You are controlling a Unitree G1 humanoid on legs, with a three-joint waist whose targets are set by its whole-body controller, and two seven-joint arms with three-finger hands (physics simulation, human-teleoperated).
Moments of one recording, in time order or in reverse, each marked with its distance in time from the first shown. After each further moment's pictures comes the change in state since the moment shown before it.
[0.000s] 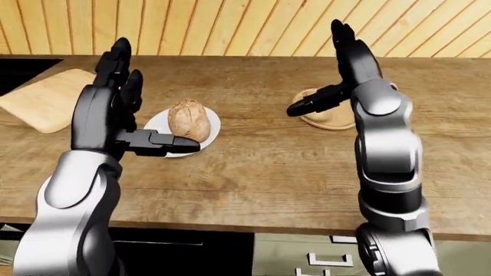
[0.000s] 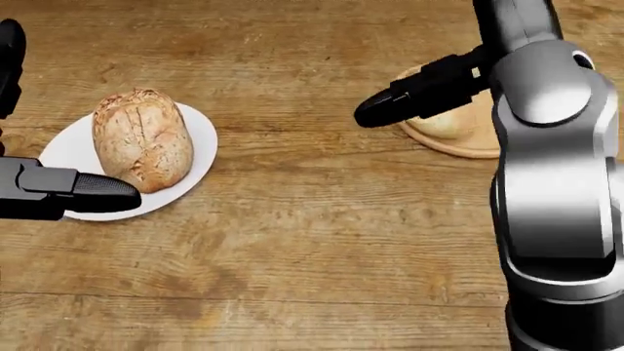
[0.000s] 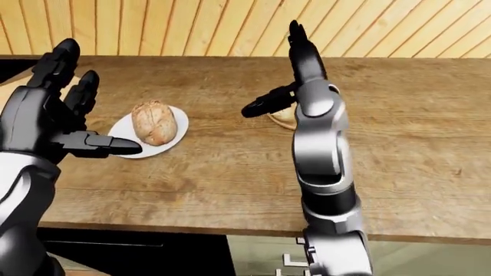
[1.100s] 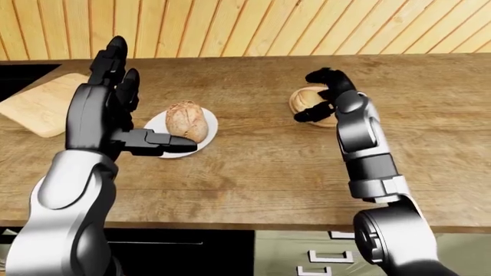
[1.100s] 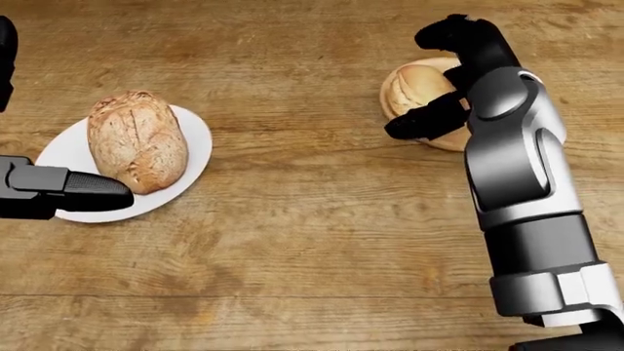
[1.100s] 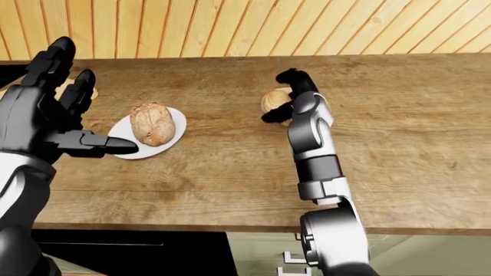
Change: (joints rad) left arm -0.003 0.016 0.017 -0.006 -0.018 0.011 0.000; right arm -0.098 0.011 -0.072 0.691 -0.139 -0.334 -0.024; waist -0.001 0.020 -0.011
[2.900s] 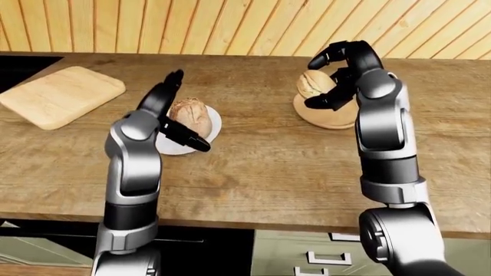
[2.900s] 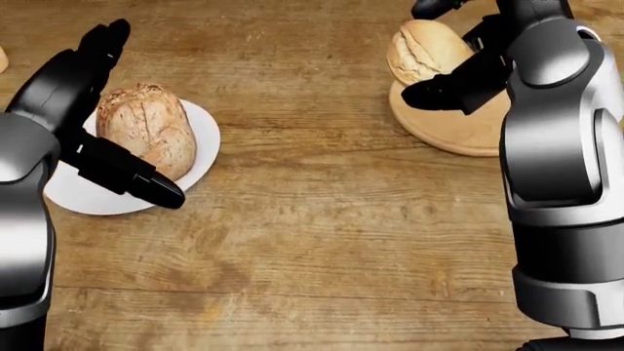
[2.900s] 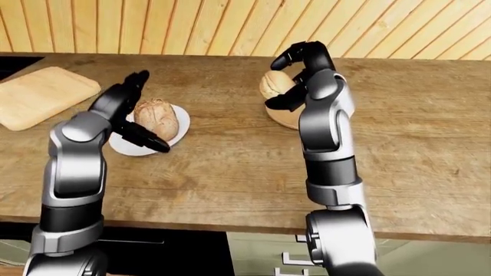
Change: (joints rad) left arm -0.253 -0.057 -0.227 0.697 0.767 -0.233 -0.505; right arm 0.004 -0.037 -0.018 -0.317 0.008 0.136 0.070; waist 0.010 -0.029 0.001
